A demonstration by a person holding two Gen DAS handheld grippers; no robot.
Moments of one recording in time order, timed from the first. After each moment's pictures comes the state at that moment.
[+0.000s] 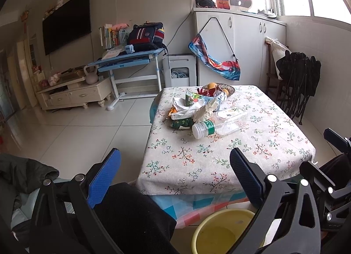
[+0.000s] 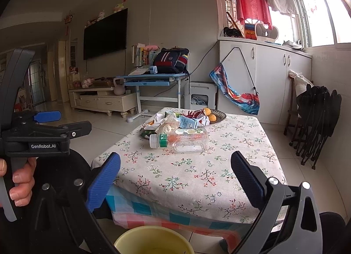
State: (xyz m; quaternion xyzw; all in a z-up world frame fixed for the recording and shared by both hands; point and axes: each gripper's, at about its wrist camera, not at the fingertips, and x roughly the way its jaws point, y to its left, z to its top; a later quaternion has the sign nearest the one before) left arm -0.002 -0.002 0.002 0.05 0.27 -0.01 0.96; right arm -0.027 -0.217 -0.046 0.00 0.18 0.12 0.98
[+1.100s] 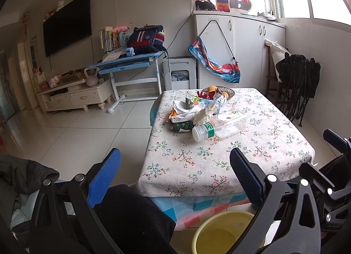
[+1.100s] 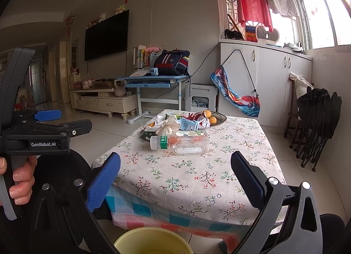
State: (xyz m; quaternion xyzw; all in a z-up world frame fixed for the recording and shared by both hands) left arm -0.005 -0.001 0.011 0.04 0.26 -0.02 0.97; right arm -0.030 -0.217 -0.040 0.01 0.16 0.12 0.98
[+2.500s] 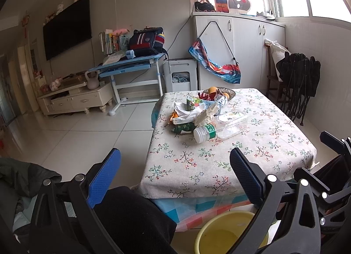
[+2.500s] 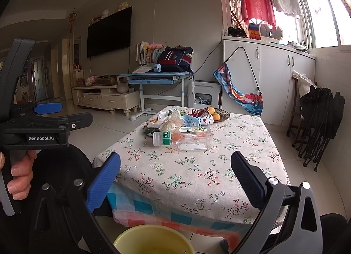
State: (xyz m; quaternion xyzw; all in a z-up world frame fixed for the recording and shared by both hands) left arm -0.005 0.001 0.014 0.03 0.26 -0.02 0.96; right arm -0.027 -0.213 -0.049 0.00 0.19 0.13 0.97
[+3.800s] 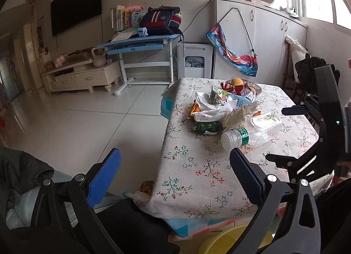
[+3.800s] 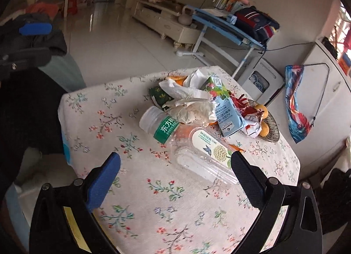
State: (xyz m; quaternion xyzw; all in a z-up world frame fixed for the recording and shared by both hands) left arm 0.100 0.042 -0.026 0.02 0.33 0.02 0.94; right arm 0.166 -0.165 -0.080 -0.30 0.34 0.30 0.84
